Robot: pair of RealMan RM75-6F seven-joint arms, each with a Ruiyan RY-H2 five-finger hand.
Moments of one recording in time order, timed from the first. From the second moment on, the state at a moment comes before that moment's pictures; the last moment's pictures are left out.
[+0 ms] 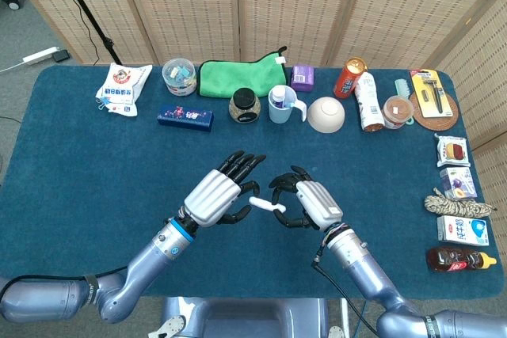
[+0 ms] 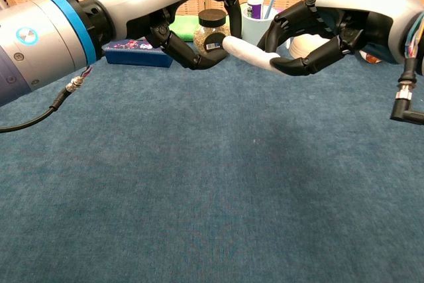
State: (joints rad) left arm -0.80 -1.58 -0.22 -1.78 1.32 1.06 0.38; right arm 0.61 -1.37 0.24 -1.98 -1.09 1.02 -0.01
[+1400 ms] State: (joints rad) left arm -0.82 -1.66 -0.24 -1.75 1.26 1.10 0.39; right arm 0.62 -1.36 0.22 -1.99 -1.11 1.01 0.02
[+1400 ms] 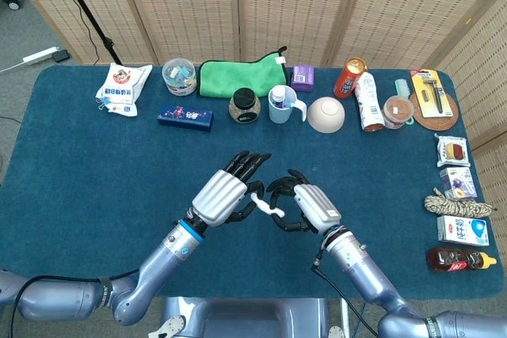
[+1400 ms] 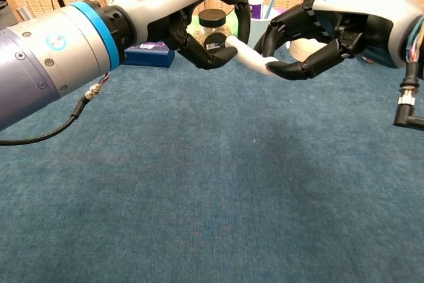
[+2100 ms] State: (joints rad) left arm -0.83 -1.66 -0.24 -1.76 1.24 1.10 0.39; right arm 0.62 -1.35 0.22 -1.97 -1.11 1.01 0.04
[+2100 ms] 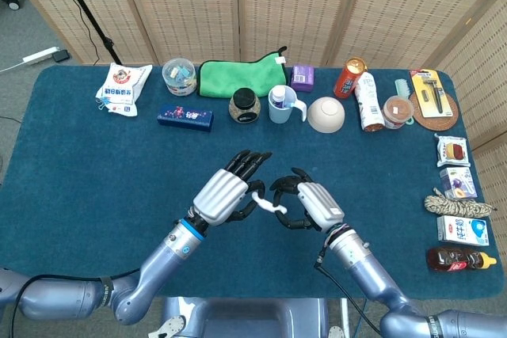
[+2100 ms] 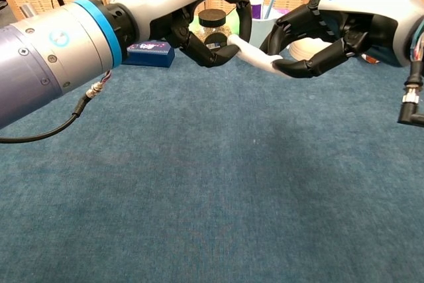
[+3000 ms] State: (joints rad) left arm -0.78 -1.50 -0.25 -1.79 1.28 1.13 0.31; right arm 0.57 -1.26 0.20 -1.94 -1.12 1.02 0.08
